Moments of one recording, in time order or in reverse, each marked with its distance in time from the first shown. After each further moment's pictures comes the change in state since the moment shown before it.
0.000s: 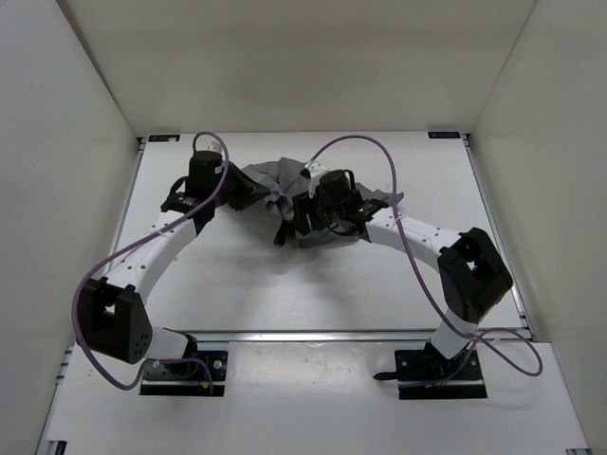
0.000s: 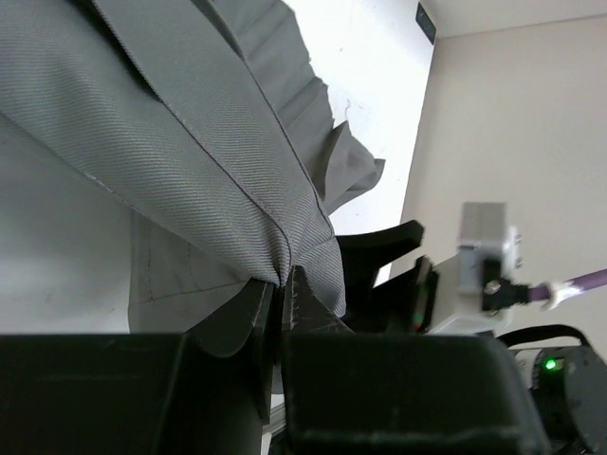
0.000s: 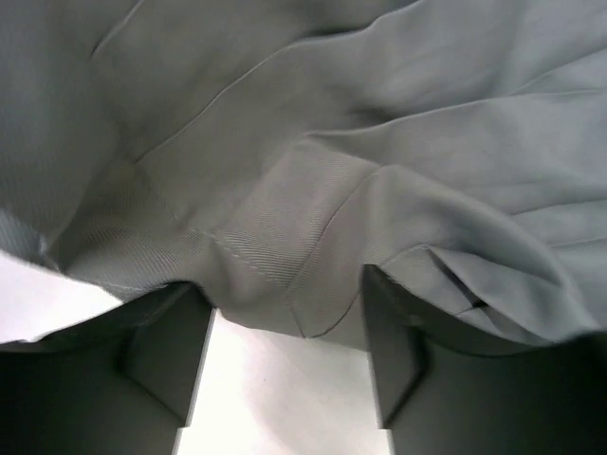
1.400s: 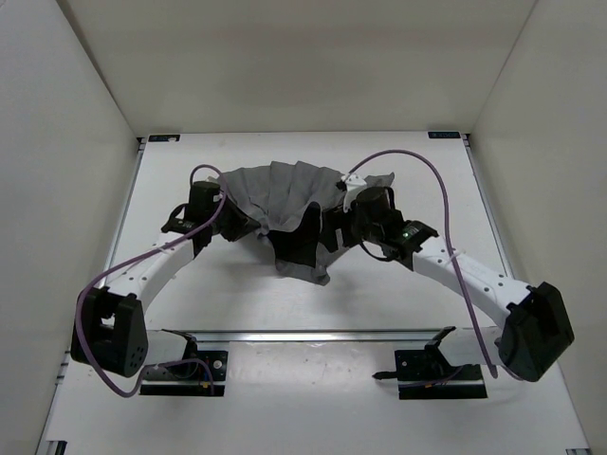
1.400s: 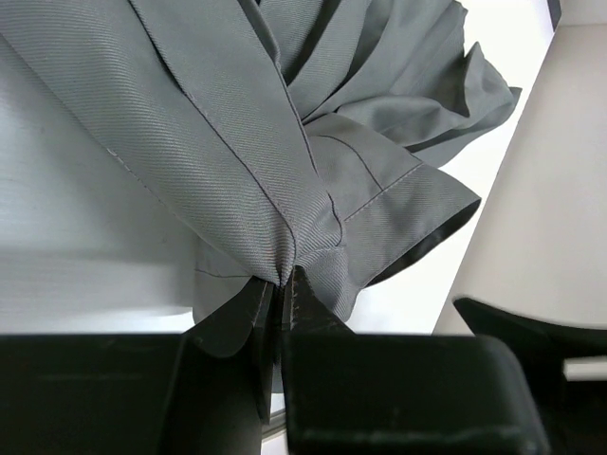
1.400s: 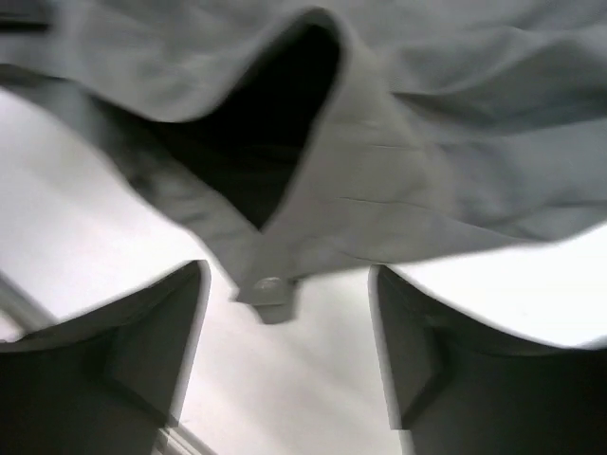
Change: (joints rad) left arm 0.027 -0.082 -0.266 0.004 -0.029 0.014; right arm -0.053 -0.387 -0.231 -0.163 0.085 0.023
